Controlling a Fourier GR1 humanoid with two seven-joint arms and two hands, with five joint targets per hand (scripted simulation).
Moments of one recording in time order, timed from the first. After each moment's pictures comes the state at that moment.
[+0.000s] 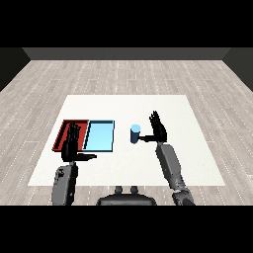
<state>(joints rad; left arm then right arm) -0.03 0.07 0.10 -1.64 0.12 -0.13 -0.36 -0.45 -0.01 -0.06 -1.12 -0.21 0.03 -0.27</state>
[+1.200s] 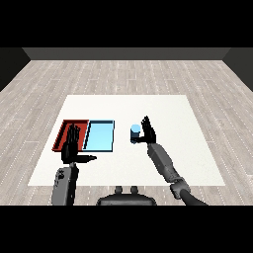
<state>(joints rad) -0.01 0.06 0.09 -1.67 0.13 -0.12 -0.36 -0.62 0.00 0.08 -0.66 -0.46 0.00 -0.53</state>
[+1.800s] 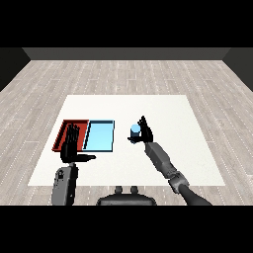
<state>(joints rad) -0.02 0.06 0.10 -1.66 0.14 -0.12 -0.36 -0.72 0.00 0.17 -0.49 -0.58 0.01 -0.58</state>
